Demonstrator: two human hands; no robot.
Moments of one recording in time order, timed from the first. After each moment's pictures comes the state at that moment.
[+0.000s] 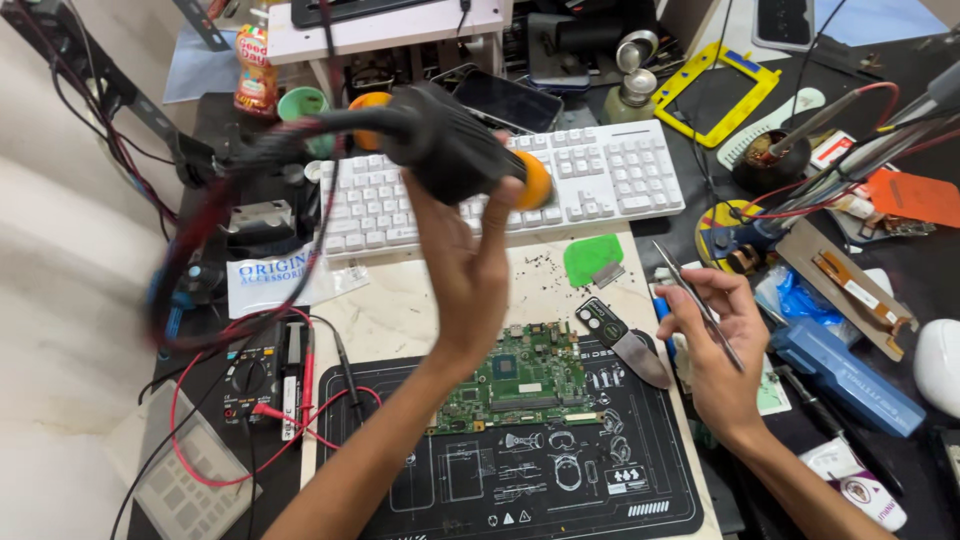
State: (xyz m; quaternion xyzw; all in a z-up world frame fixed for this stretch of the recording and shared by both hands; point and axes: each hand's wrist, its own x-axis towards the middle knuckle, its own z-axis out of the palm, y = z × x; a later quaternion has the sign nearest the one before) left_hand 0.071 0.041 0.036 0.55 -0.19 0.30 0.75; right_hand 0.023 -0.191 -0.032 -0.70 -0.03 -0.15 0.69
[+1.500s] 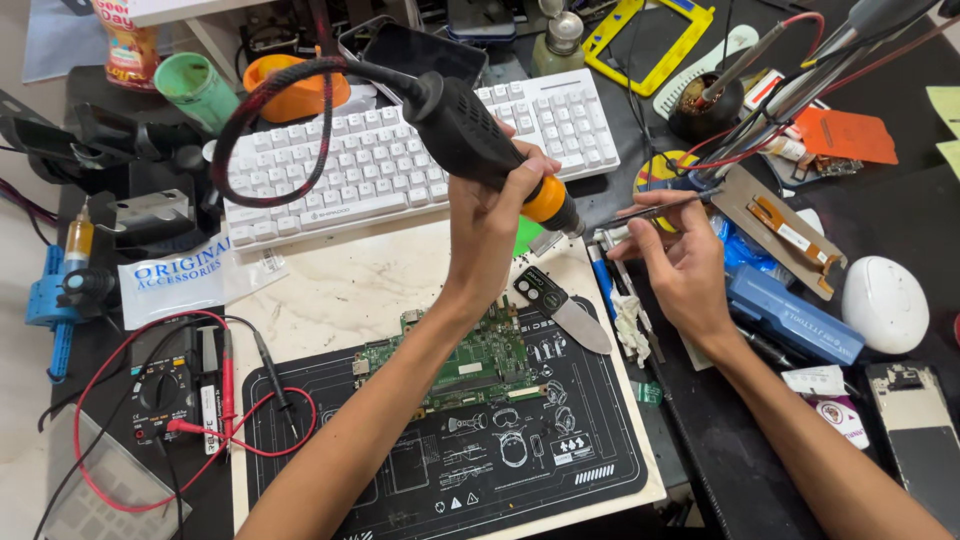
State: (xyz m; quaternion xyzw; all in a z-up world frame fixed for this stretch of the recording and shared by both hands) left_hand 0.109 -0.023 -0.002 0.48 -0.18 0.07 0.86; right_hand 0.066 -0.238 -0.037 -0.74 -0.10 -0.11 0.65
